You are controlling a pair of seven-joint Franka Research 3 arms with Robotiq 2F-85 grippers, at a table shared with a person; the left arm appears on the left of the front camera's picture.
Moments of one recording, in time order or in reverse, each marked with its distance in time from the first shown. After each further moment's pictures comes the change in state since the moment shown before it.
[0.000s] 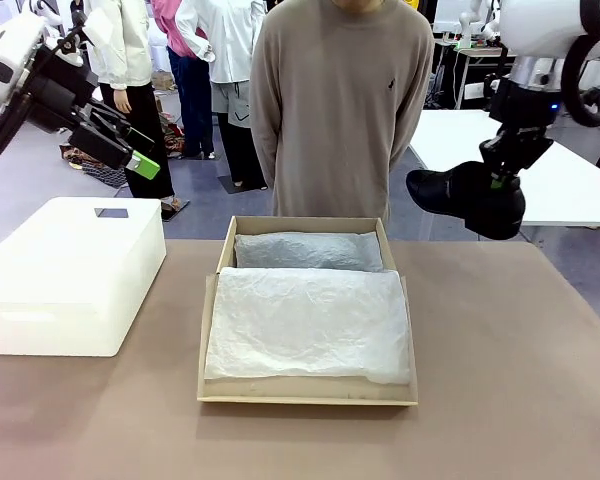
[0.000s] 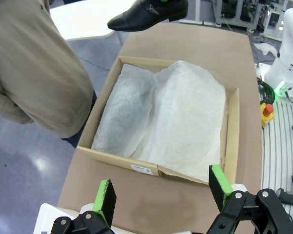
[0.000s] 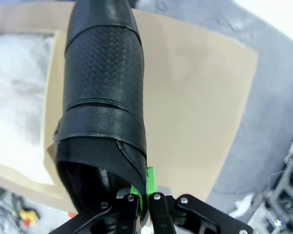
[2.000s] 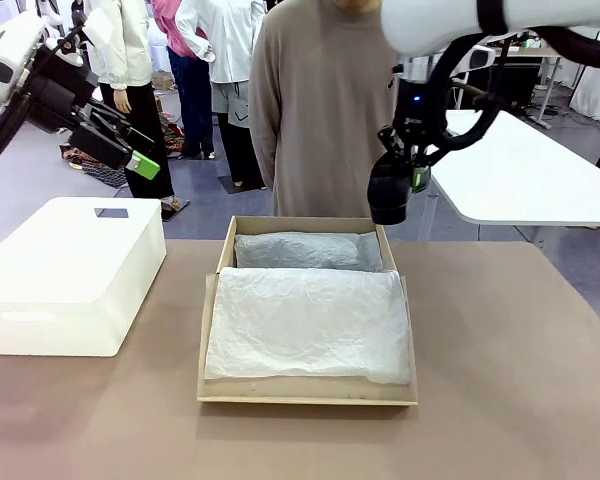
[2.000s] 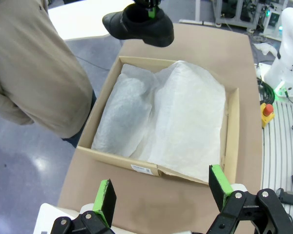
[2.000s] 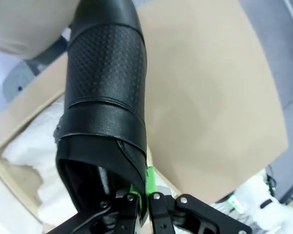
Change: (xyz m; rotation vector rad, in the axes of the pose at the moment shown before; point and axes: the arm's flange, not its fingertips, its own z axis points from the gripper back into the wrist) left arm 0.000 0.000 0.000 0.000 0.000 0.000; right arm 0.024 0.166 0.019 -0.074 -0.051 -0.743
